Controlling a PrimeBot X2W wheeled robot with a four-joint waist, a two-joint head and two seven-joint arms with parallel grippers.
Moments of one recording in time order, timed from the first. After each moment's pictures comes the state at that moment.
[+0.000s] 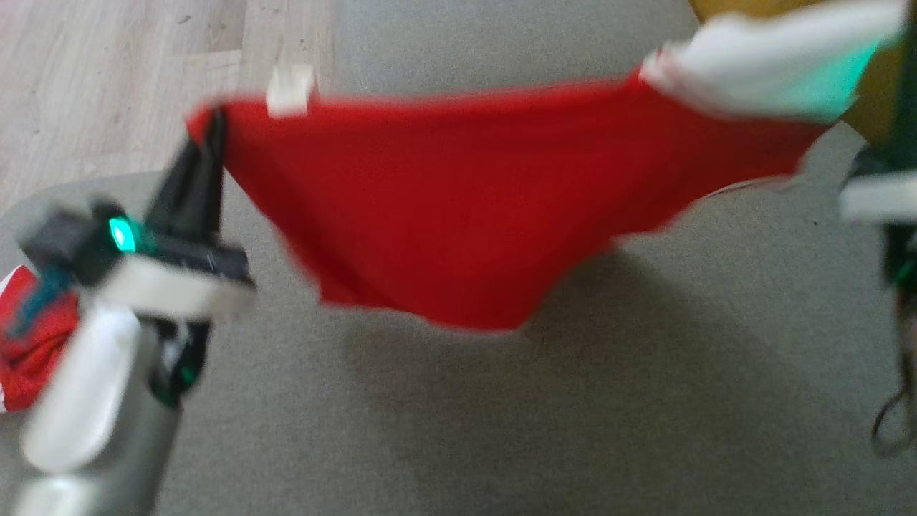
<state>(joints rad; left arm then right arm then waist) -0.43 0.33 -0.29 0.16 -0.47 -0.13 -0.17 -0.49 -0.32 0.03 0.18 0.38 0.13 -0.22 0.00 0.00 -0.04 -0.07</state>
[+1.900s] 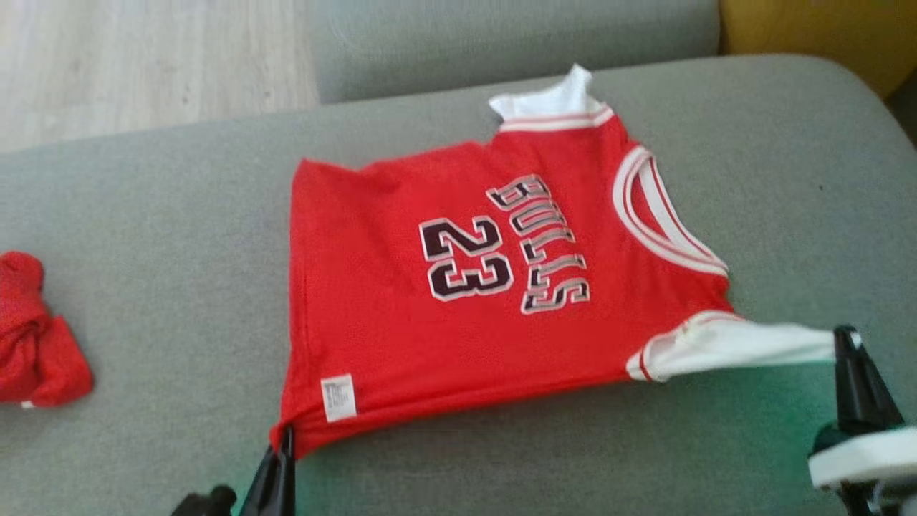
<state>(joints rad) 0.07 0.05 -0.12 0.43 -0.27 -0.12 -0.26 0.02 -0.30 0.02 0.35 0.53 0.13 -0.25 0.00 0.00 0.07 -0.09</state>
